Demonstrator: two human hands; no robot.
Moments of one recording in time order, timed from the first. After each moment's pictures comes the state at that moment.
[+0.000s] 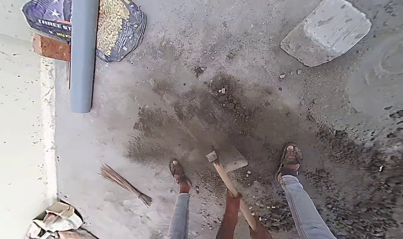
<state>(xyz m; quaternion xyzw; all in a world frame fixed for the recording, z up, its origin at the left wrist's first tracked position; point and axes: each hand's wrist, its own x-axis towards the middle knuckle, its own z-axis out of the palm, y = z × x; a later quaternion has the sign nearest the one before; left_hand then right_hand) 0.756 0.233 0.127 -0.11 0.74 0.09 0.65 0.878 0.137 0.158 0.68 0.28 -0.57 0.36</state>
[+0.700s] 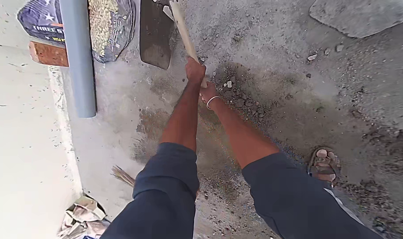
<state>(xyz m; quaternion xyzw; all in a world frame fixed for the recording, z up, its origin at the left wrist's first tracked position) 0.604 0.749 -0.031 0.40 0.86 -0.04 0.32 0.660 0.650 -0.057 0.60 0.27 -0.72 -0.22</state>
